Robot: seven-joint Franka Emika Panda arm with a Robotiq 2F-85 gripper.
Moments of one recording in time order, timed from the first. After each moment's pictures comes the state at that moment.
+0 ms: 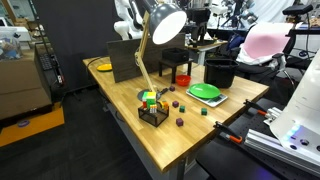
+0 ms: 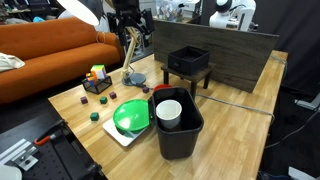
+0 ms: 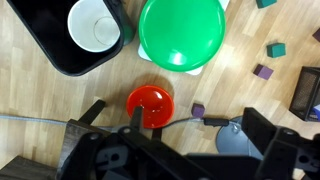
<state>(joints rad) 0.06 -0.17 -0.08 -2.37 -0.11 2.23 -0.31</state>
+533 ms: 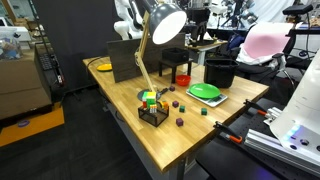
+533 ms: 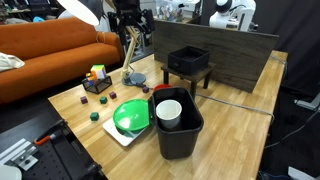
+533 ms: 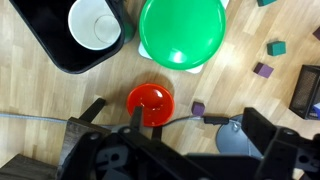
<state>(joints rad) 0.06 -0.16 -0.08 -2.36 -0.11 2.23 -0.31</state>
